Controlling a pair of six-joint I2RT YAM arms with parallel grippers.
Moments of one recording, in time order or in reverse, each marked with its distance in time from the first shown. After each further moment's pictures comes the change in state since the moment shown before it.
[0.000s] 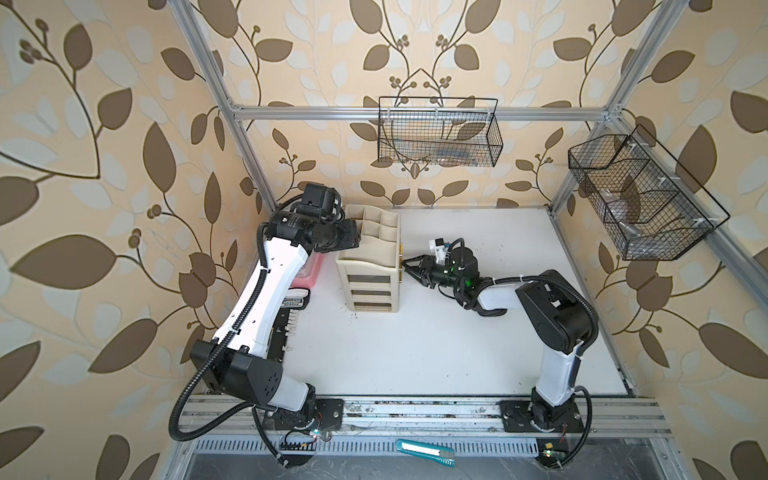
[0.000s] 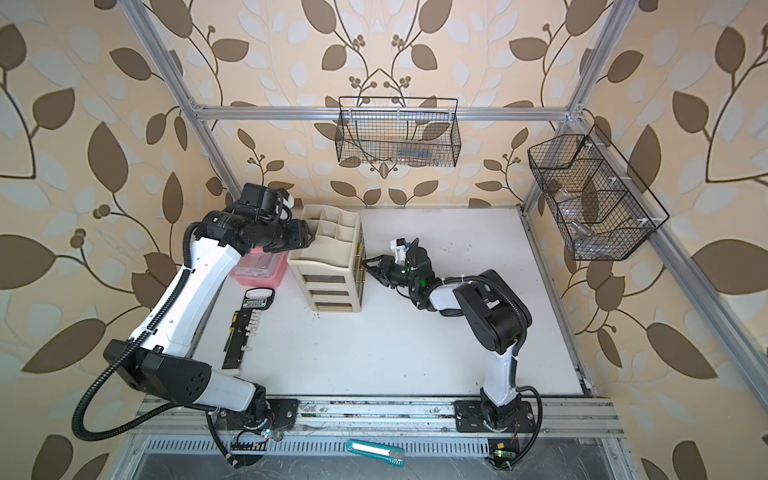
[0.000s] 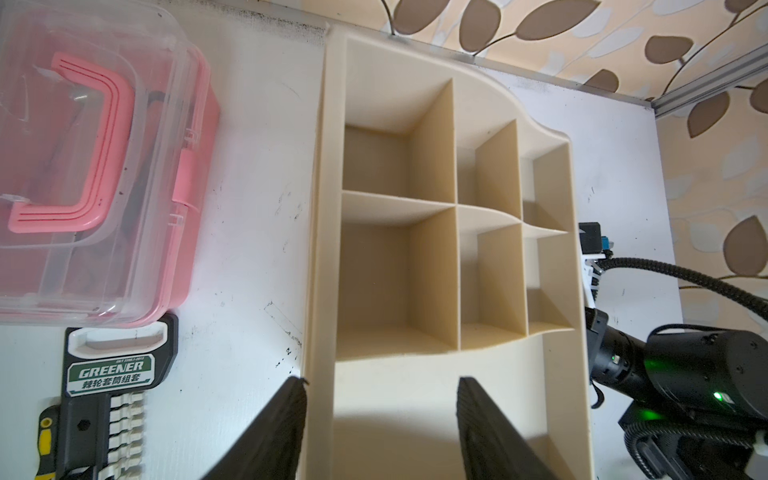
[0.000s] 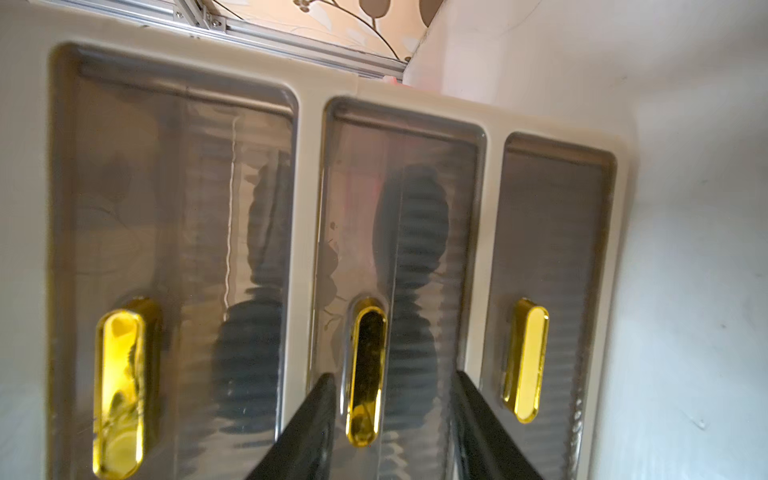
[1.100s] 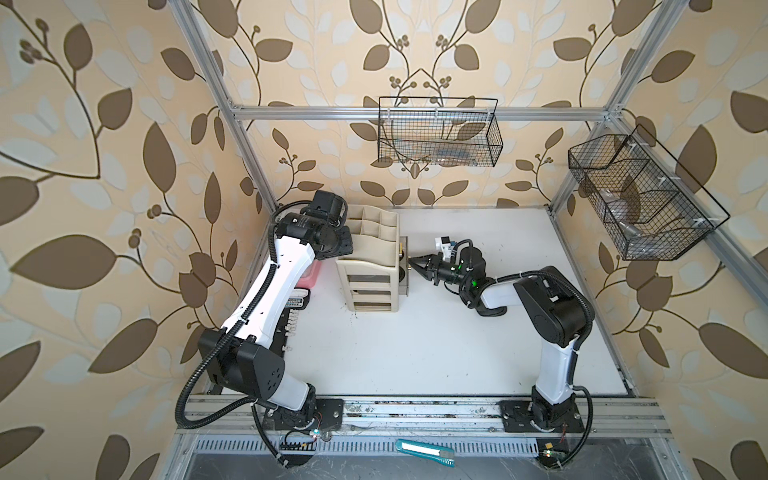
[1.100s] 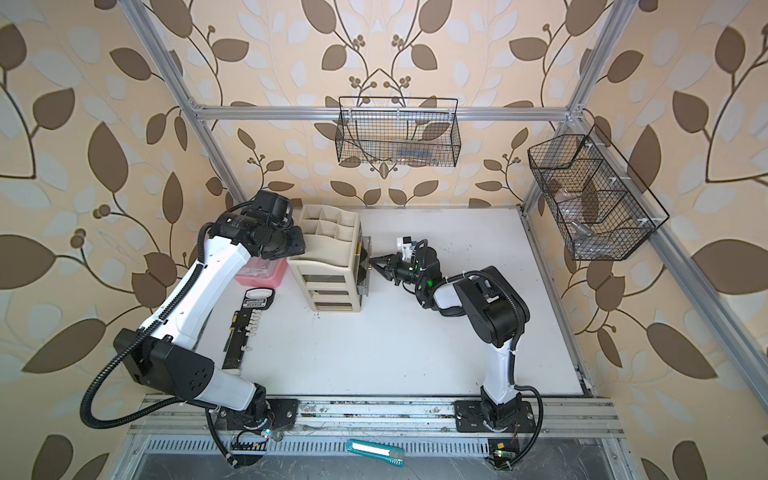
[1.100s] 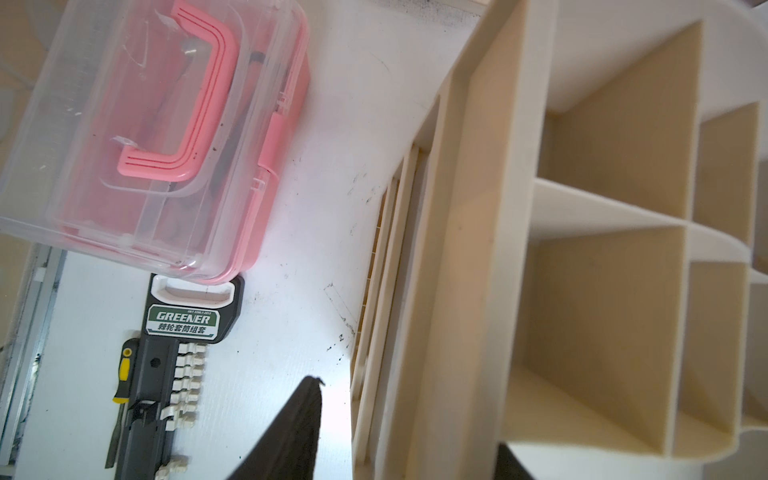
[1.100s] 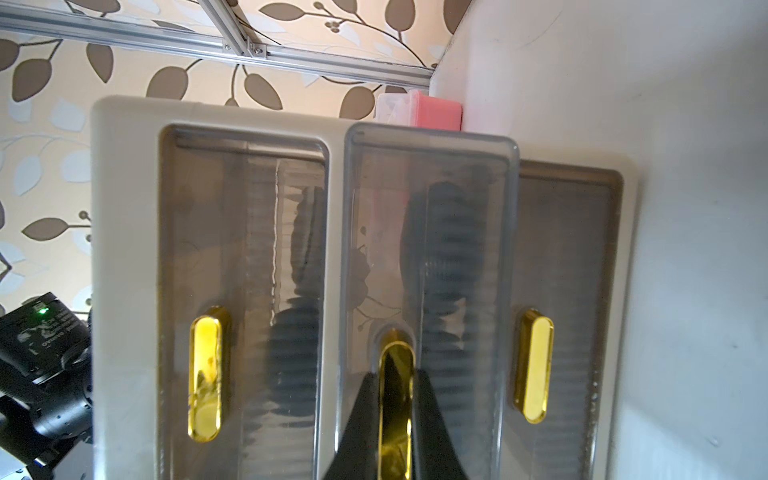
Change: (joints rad) left arm -0.016 0.032 -0.064 -0.023 -0.216 -0.085; right arm -0.079 0.021 -0.042 0.147 -0.090 0.096
